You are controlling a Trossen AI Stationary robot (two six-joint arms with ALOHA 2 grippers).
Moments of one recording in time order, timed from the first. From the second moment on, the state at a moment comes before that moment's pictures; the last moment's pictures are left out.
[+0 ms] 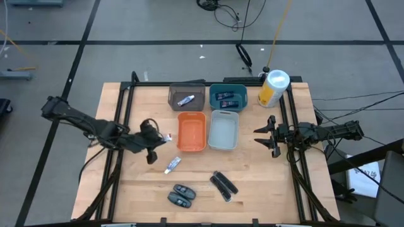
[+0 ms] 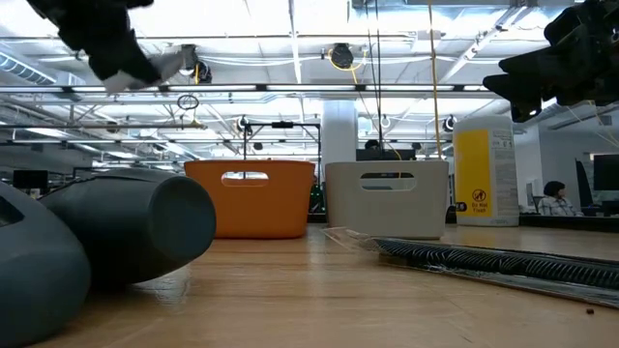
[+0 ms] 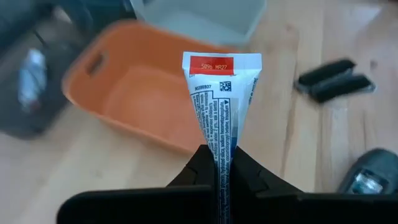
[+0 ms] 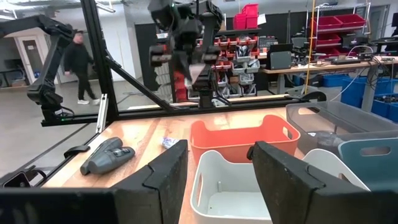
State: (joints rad) left arm -0.39 0.93 0.71 -0.54 -0.46 -0.54; right arm 0.17 0.00 0.02 0.00 0.18 0.09
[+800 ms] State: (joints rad) left arm -0.34 0.71 0.22 0.36 -0.42 -0.26; right arm 0.17 0.01 0.02 0.01 0.18 0.09
